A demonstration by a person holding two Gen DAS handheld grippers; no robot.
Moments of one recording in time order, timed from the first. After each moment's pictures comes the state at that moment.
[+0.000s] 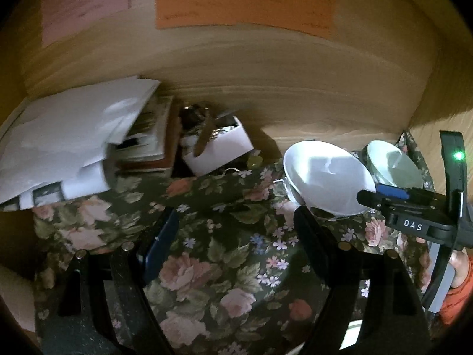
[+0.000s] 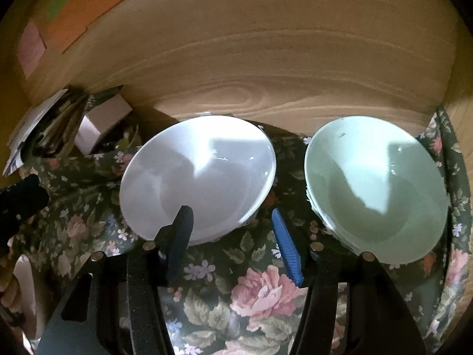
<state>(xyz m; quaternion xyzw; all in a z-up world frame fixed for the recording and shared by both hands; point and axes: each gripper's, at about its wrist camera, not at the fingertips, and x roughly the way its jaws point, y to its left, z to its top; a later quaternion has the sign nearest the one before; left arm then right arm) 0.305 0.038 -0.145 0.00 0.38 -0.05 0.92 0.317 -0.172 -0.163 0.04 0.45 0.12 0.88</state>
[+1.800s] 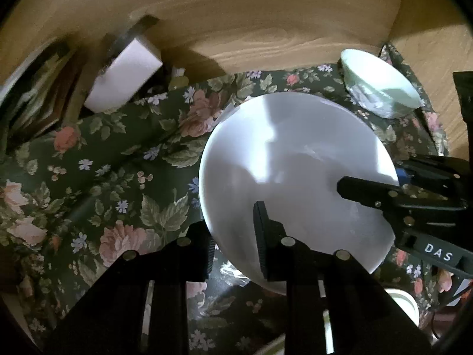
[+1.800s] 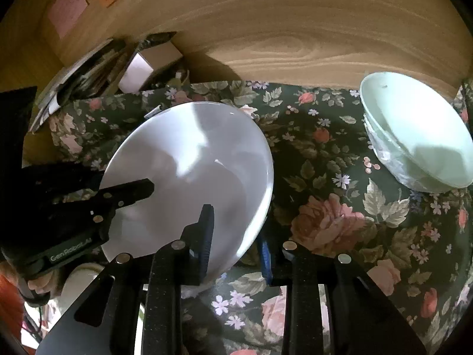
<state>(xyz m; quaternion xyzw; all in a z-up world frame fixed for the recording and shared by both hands) 0.326 -0.025 -0.206 0.08 0.49 -0.12 0.86 0.261 -0.152 -0.172 0.03 0.49 0.20 0.85</state>
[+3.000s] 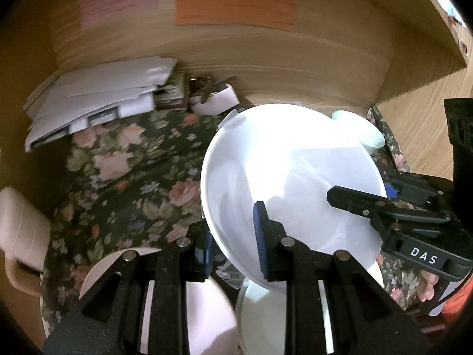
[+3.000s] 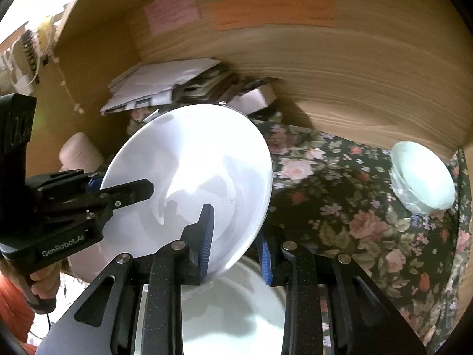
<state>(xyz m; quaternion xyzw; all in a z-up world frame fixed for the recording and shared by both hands) 0.191 0.055 -0.127 -0.01 0.38 -0.06 0.92 0.178 -0.083 -0.102 -0.03 0.40 0.27 0.88</state>
